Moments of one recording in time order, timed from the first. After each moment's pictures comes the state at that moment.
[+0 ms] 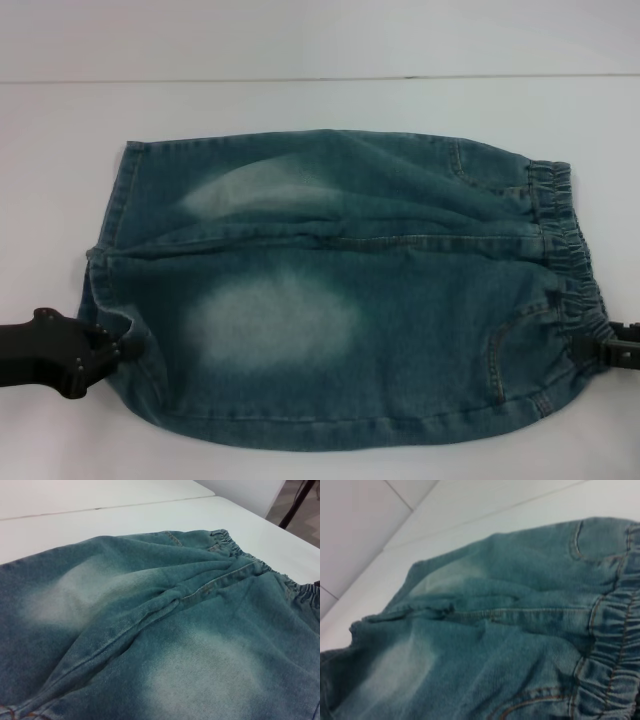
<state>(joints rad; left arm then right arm) -0.36 -2.17 0.50 1.05 2.39 1.72 -1.57 0.36 2.02 -0.32 -0.65 -2.36 -1.61 1.69</state>
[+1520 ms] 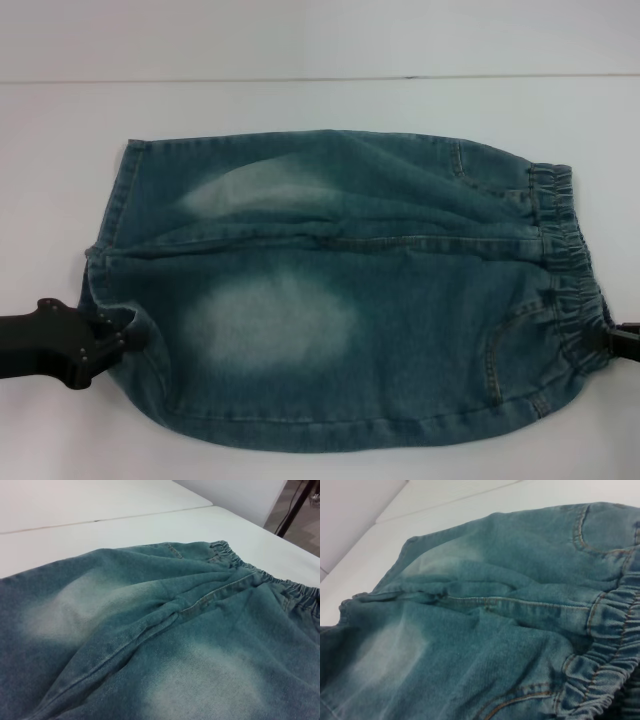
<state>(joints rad) -0.36 -2.17 0.52 1.05 2.35 1.71 -1.57 0.38 2.03 -0.40 -0.71 -2.37 -1.58 1.75</state>
